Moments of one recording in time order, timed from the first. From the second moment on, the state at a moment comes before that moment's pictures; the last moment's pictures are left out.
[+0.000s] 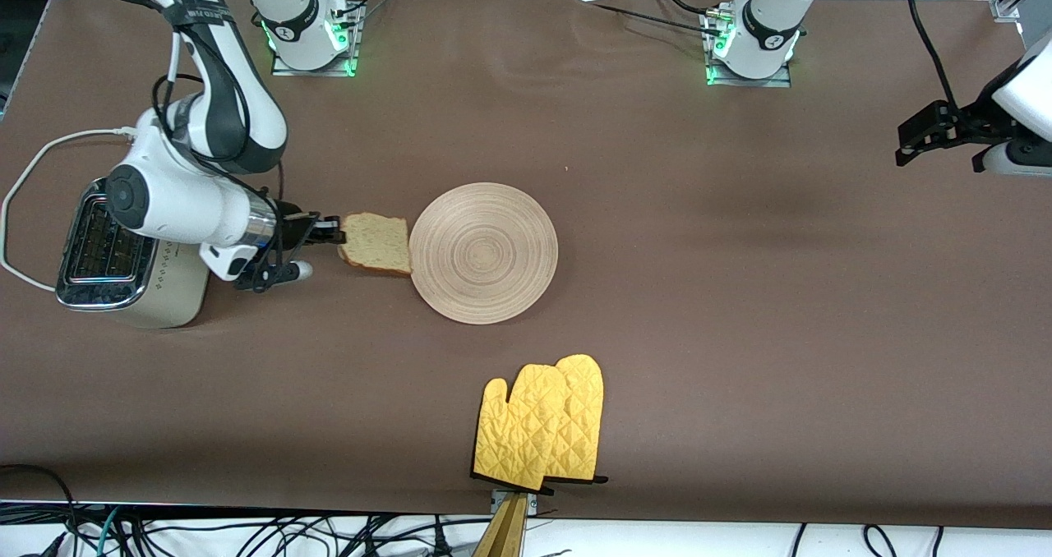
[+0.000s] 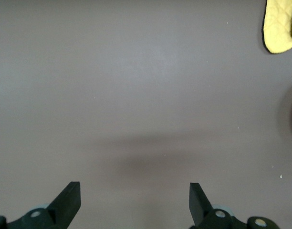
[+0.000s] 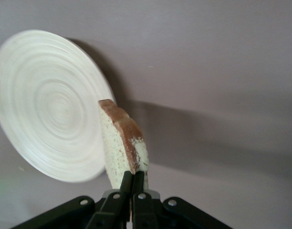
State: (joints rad) left arm -0.01 -0.02 0.00 -1.59 0.01 1.55 0.04; right arm 0.15 0.31 0.04 -1.83 0.30 1.95 -0.09
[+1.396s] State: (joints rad) left arm -0.01 0.00 -0.02 -1.57 0.00 1.55 0.02; right arm 0.14 0.36 -0.17 -1.44 -0.56 1.48 -0.03
